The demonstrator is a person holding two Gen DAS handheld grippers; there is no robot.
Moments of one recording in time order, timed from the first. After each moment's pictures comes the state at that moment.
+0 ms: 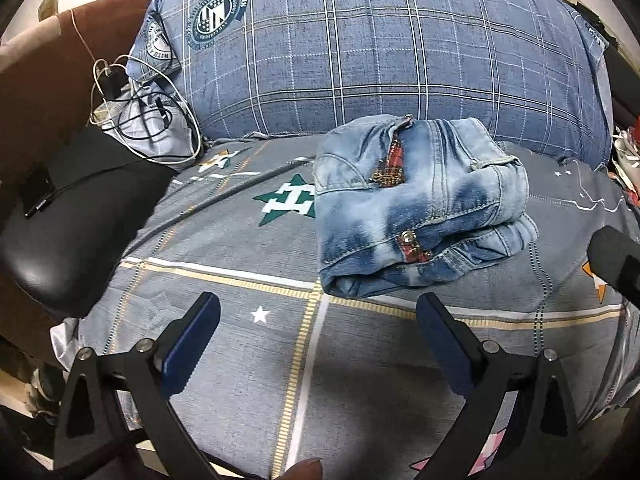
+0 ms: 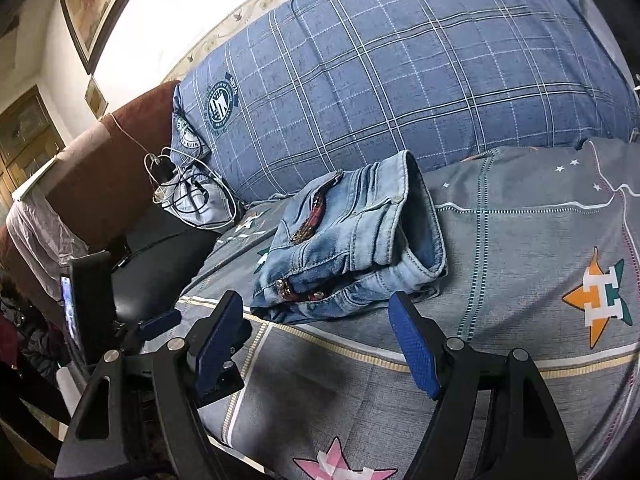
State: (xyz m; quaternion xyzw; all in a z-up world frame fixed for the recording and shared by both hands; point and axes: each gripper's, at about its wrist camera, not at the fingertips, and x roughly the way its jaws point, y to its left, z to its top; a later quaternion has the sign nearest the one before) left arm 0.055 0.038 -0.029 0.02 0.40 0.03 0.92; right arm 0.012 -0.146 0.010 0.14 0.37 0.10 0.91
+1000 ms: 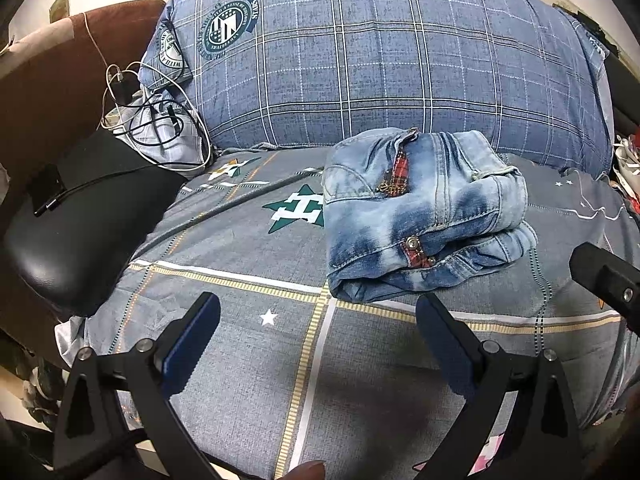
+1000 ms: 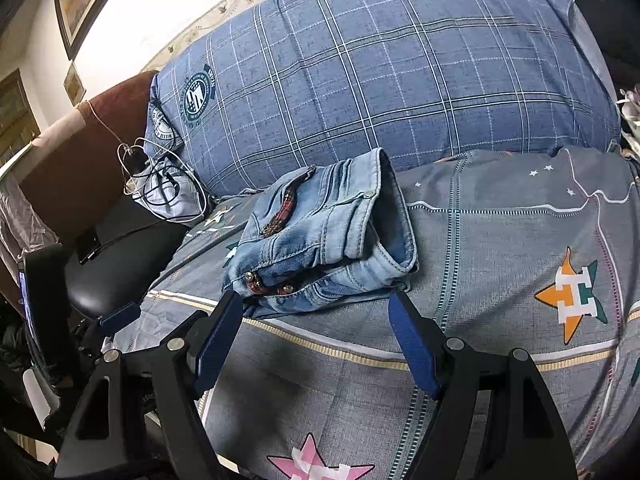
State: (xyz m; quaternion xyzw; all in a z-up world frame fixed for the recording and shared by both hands) left arm 0.046 0.041 -0.027 0.01 0.38 0.04 0.93; right arm 0.011 -0.146 0.006 0.10 0.38 0.05 0.92
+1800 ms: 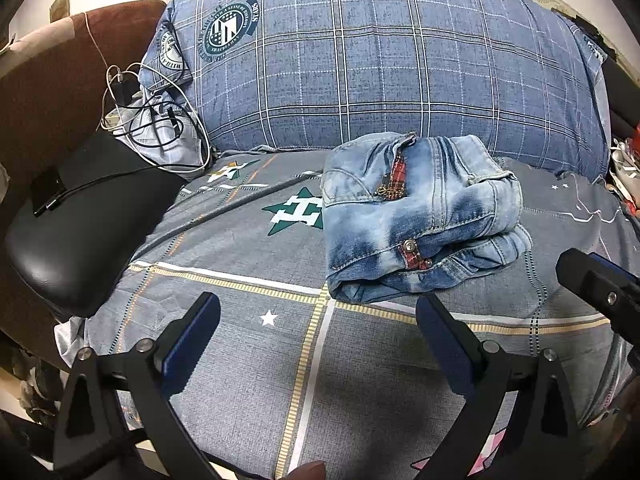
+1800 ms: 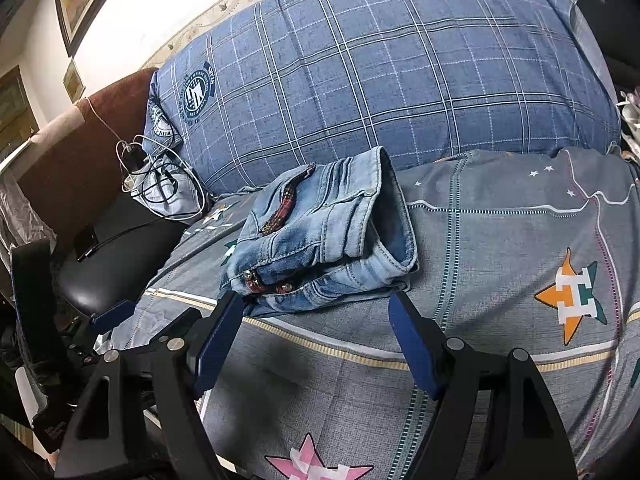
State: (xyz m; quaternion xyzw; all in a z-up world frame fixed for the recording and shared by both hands) left arm 0.042 0.042 -0.023 0.01 0.37 0.03 0.93; right arm 0.012 -0.144 0.005 0.10 0.38 0.05 0.92
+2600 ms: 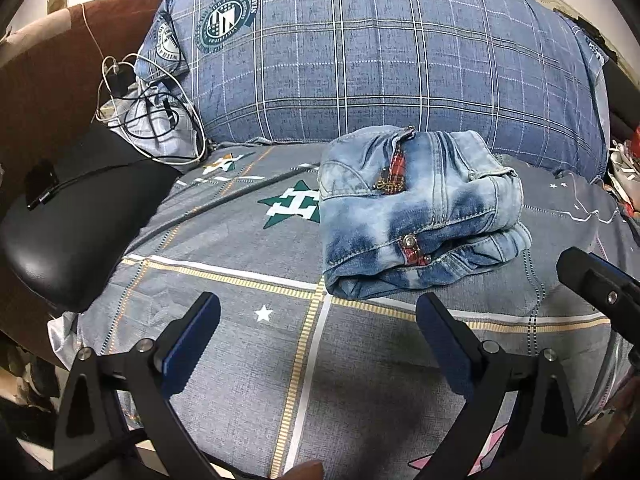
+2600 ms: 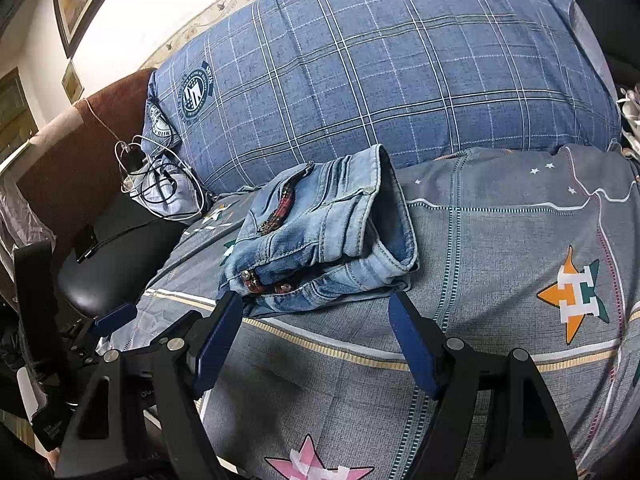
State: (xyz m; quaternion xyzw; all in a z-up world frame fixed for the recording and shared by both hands) left arm 0.046 0.044 -0.027 -0.01 0.38 0.03 0.92; right arm 0.015 -0.146 0.002 0.10 0.38 0.05 0.92
